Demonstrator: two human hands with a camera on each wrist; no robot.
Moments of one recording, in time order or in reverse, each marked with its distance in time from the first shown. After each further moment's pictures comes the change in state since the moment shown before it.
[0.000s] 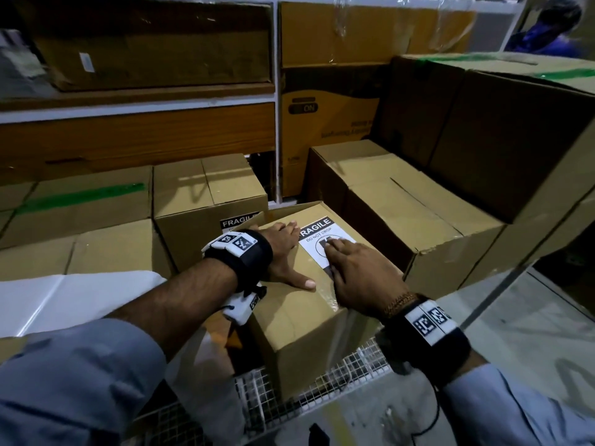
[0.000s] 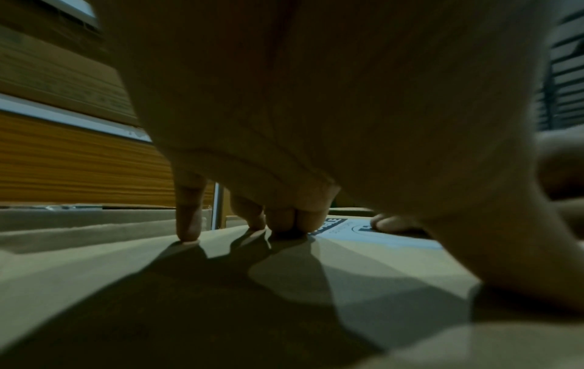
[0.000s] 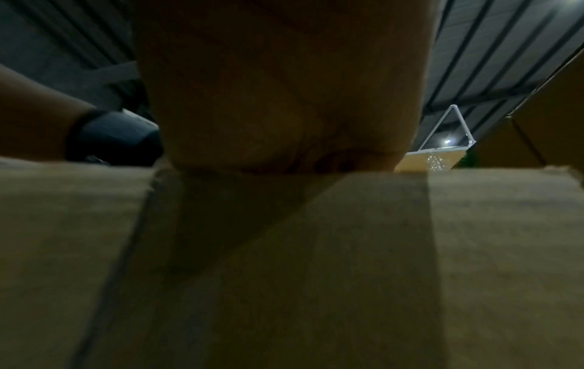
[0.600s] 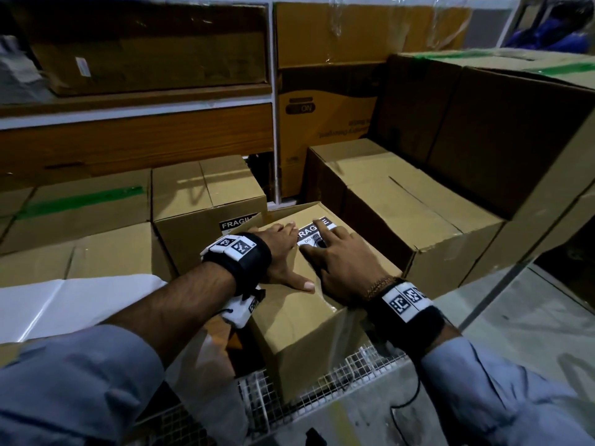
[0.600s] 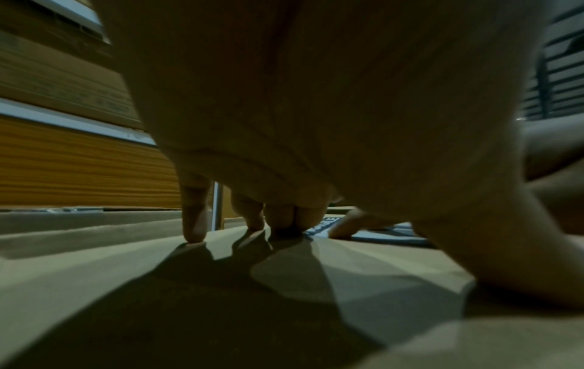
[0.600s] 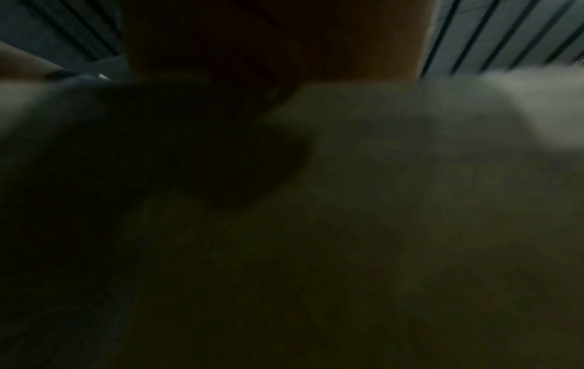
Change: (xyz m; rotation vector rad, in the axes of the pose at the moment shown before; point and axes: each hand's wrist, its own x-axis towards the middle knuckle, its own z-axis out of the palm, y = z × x) left_hand 0.002 -0.002 0.004 -0.003 0.030 0.007; right_hand 0.025 -0.013 0.001 -0.127 0.023 -0.043
